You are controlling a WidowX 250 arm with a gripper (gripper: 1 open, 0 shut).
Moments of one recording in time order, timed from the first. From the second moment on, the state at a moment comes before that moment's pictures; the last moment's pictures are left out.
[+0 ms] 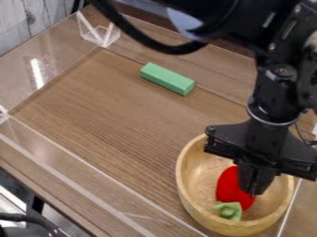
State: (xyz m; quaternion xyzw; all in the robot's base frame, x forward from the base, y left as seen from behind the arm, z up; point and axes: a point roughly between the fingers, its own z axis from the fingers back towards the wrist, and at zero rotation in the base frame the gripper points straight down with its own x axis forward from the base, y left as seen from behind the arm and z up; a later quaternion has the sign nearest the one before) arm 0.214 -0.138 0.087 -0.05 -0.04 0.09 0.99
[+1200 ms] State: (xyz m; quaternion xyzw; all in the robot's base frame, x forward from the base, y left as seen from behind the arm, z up) arm 0.224 -0.108 0.093 -0.04 -0.07 0.07 0.99
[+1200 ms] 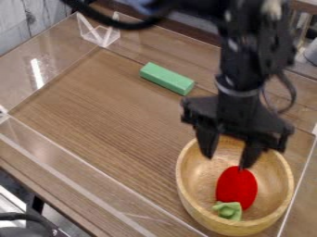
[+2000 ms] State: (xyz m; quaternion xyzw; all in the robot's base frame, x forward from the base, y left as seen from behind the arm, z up) arm 0.236 -0.099 0.094 -0.02 -0.08 0.05 1.00
